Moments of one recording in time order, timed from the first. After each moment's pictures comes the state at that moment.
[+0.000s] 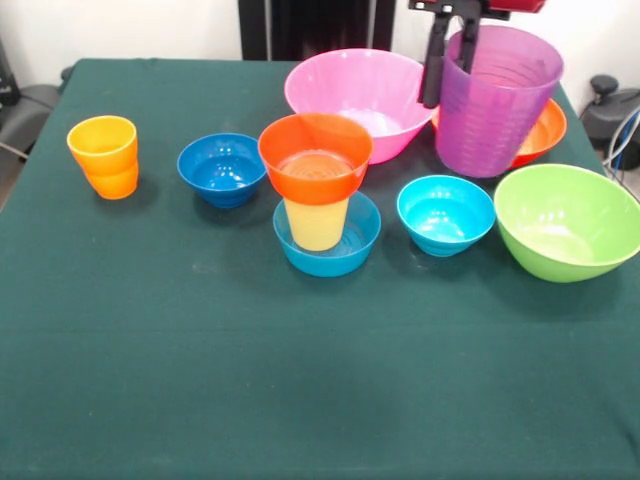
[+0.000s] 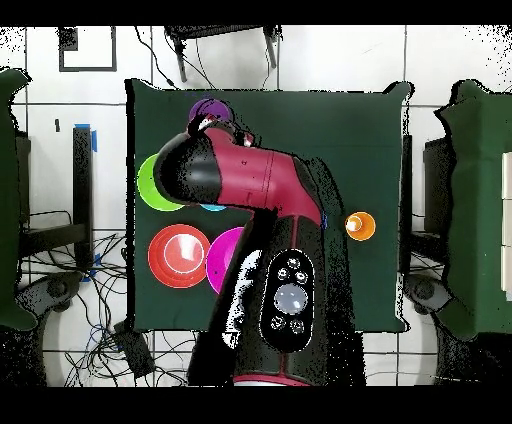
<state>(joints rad) -0.02 -0.72 -0.14 1.46 0.07 0.41 2.09</state>
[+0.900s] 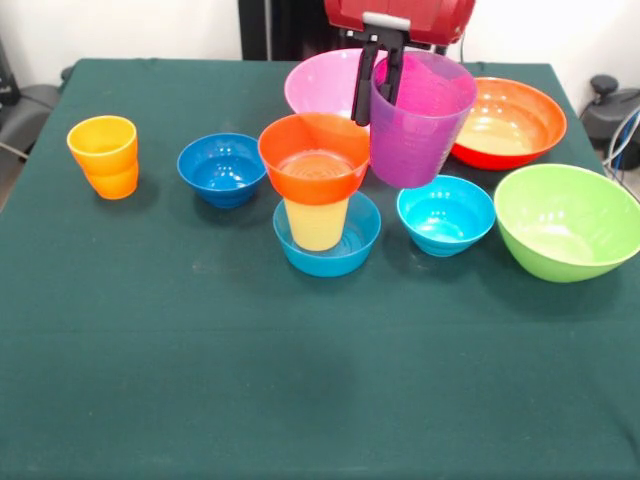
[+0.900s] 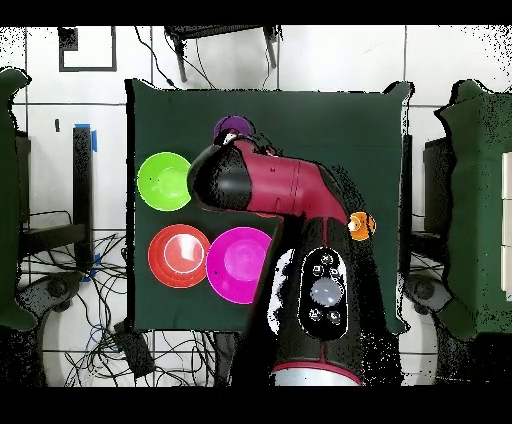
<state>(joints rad) -0.12 -0.72 -0.07 1.51 -0.04 0.41 2.09</state>
